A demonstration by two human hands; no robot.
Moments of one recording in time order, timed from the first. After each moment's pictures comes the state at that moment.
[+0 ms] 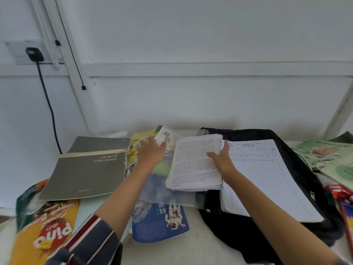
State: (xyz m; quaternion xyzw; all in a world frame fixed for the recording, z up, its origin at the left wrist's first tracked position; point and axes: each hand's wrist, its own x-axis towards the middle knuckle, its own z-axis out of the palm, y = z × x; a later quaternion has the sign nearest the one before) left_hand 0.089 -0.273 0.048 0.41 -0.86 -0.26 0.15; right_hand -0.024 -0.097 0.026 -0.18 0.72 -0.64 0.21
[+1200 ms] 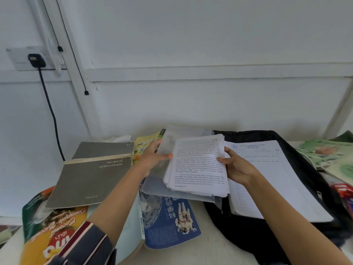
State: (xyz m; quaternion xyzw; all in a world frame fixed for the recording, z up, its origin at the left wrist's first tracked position) left_hand 0.111 -0.301 0.042 0.28 -0.71 -0.63 0.16; right_hand -0.031 -0.073 0.037 -0.11 0.50 -0.74 0.43
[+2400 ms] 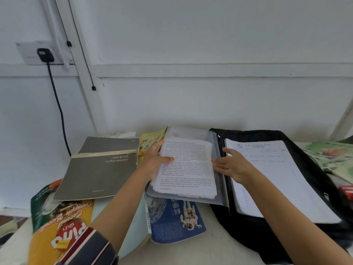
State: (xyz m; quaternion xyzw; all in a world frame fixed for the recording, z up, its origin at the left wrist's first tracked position) left_hand 0.133 -0.288 0.040 0.24 -0.61 -0.73 0.19; right_hand 0.001 -0.089 0.053 -0.12 0.69 -0.63 0.33
